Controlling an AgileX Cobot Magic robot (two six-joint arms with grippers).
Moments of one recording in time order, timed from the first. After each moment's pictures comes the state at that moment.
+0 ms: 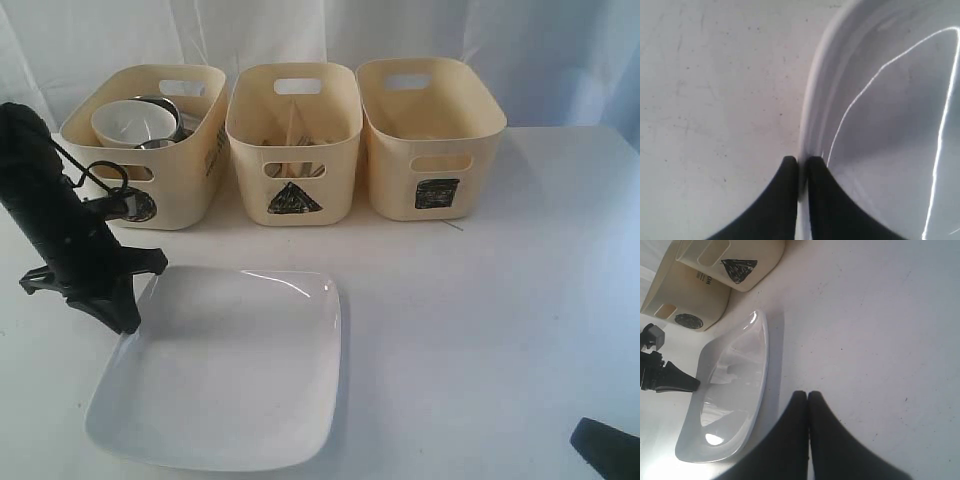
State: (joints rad) left arm -0.17 1.97 -1.28 -0.39 1.04 0.24; right arm 0.17 0.20 -0.01 0.68 0.45 0.09
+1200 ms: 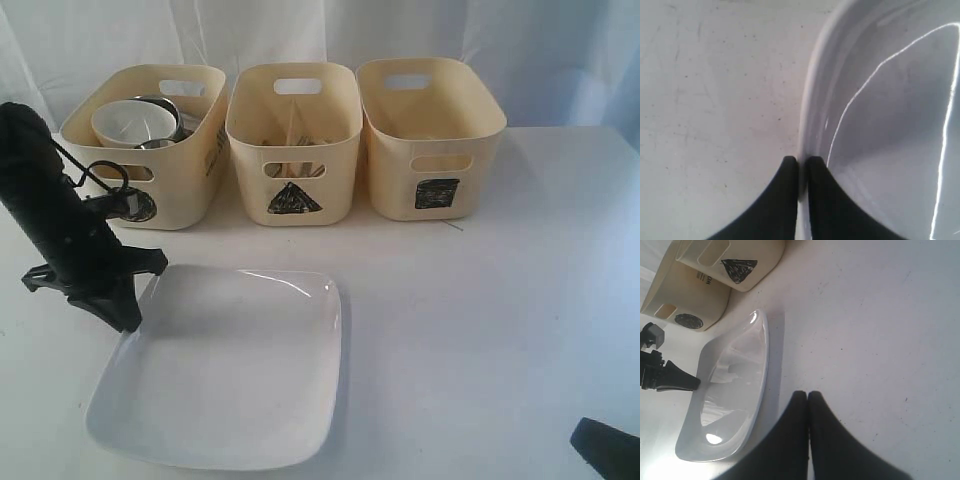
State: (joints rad) left arm -0.17 1.97 -1.28 -0.39 1.03 0.27; right arm 0.17 0.20 -0.01 0.68 0.45 0.09
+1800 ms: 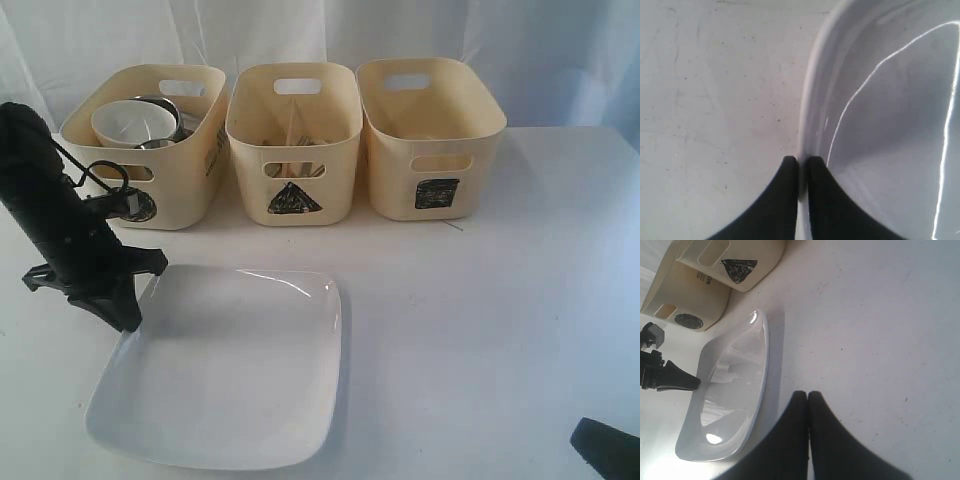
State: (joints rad) left arm -0.17 1.97 -1.28 -0.39 1.03 0.28; right arm 0.17 0.20 -0.01 0.68 0.45 0.09
